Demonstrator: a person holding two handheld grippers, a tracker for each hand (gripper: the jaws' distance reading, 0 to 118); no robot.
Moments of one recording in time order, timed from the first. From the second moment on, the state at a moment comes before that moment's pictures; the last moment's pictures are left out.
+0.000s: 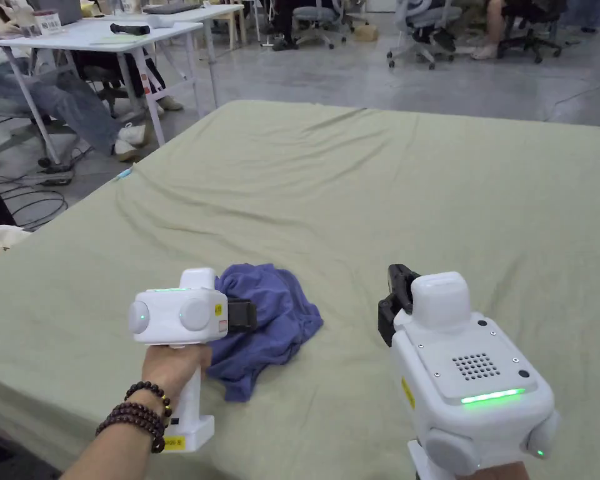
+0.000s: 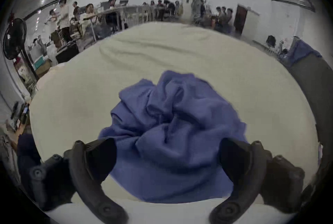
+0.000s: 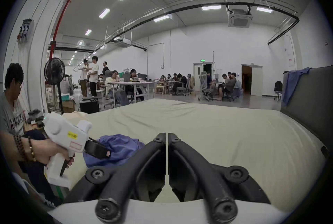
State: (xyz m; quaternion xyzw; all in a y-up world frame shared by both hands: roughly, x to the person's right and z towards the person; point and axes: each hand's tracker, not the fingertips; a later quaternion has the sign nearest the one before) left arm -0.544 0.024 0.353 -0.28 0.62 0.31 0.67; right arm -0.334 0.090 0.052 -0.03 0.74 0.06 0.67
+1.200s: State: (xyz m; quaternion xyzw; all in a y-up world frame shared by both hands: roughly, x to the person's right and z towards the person) left arm -0.385 0.035 -0.161 -0.30 0.31 0.21 0.88; right arm -0.181 0.104 -0.223 -0.10 0.48 0.03 0.87
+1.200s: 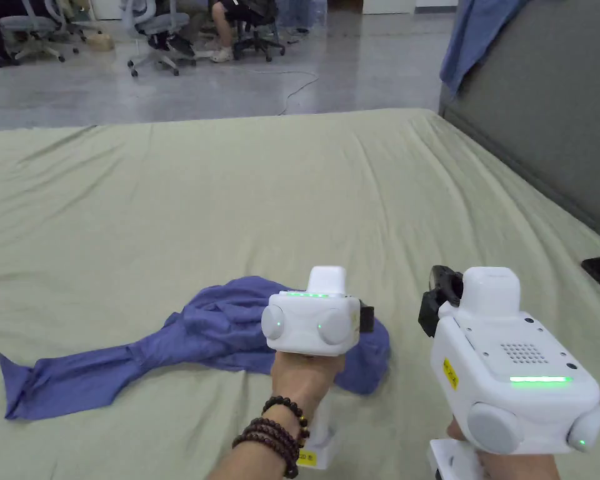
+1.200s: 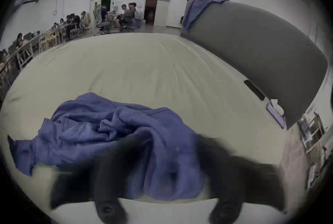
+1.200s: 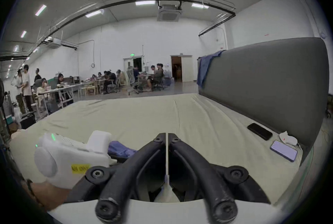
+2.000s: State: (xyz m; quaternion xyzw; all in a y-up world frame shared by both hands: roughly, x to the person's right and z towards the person) left arm -0.330 0.098 0.081 -0.15 0.48 0.10 0.86; right arm -0.186 0.109 -0.185 -0.11 0.53 0.06 0.84
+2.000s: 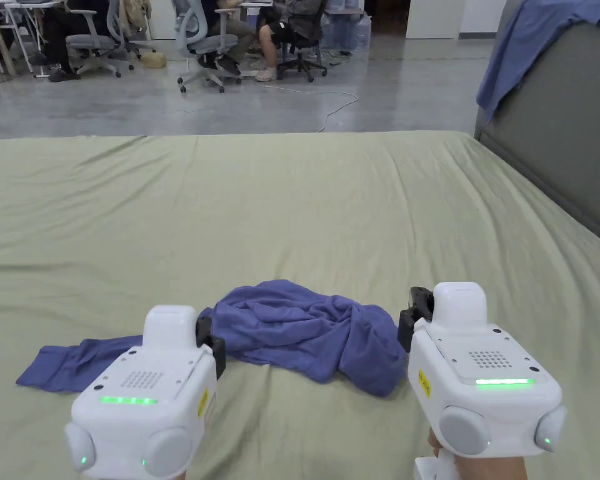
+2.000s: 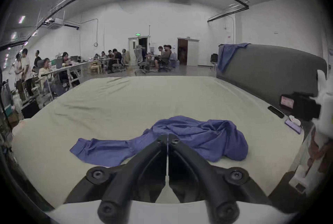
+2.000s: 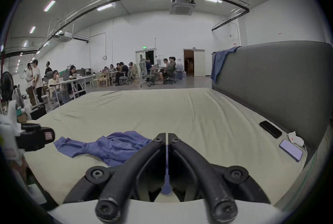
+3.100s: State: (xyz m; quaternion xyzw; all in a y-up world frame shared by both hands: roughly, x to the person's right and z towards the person) left arm -0.573 0.048 -0.071 -0.34 0.41 0.14 0.84; right arm -0.300 0.002 -0.284 -0.41 0.48 0.14 0.76
